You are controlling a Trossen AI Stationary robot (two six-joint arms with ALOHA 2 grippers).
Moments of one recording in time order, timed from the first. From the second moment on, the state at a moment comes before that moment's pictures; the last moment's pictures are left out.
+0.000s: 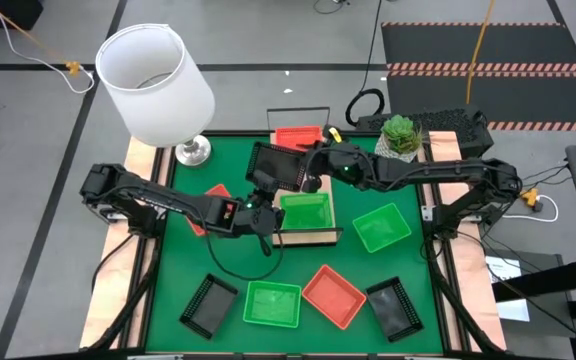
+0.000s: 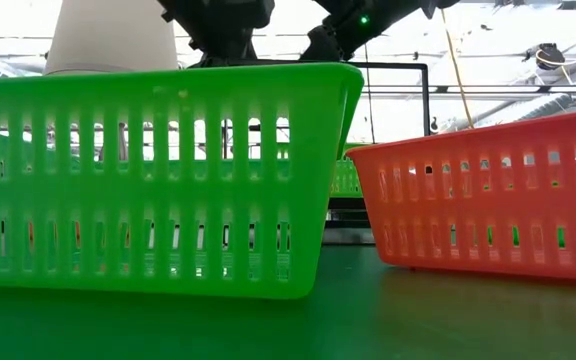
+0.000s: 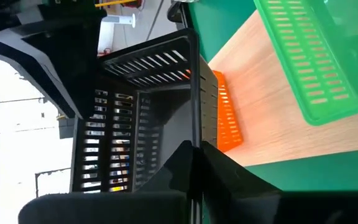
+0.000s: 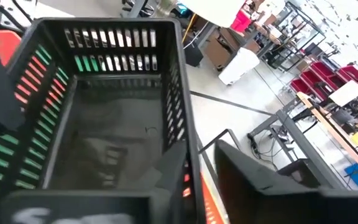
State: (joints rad) left arm -0.19 1.60 1.17 -0.32 -0.97 0.82; right arm -0.16 1.48 1.11 0.07 0.45 -0.47
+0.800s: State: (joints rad) left arm -0.19 1.60 1.17 -0.32 -0.97 0.84; right arm -0.18 1.48 1.11 -0.01 0.44 -0.46
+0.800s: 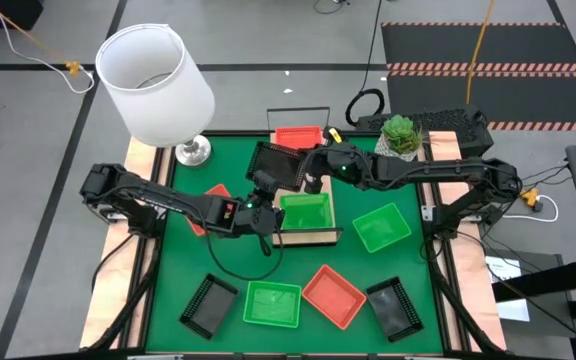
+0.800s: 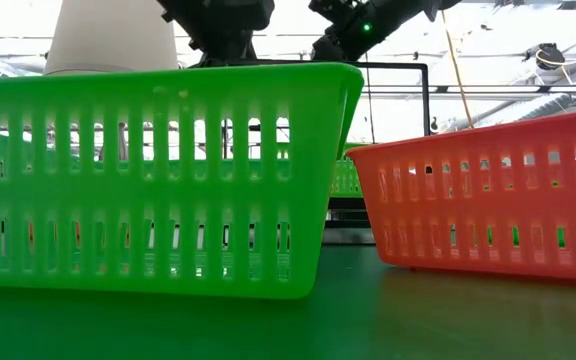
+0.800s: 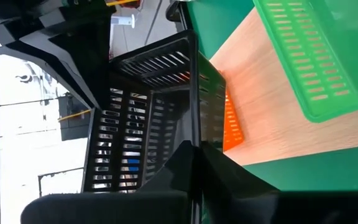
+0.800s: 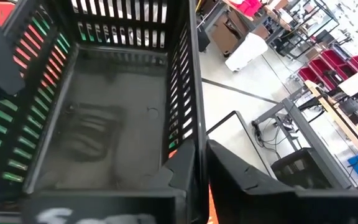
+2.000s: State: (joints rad) left arm -0.18 1.60 1.17 -0.29 -0.96 0.86; right arm -0.19 1.45 1.11 -0.05 0.34 -0.36
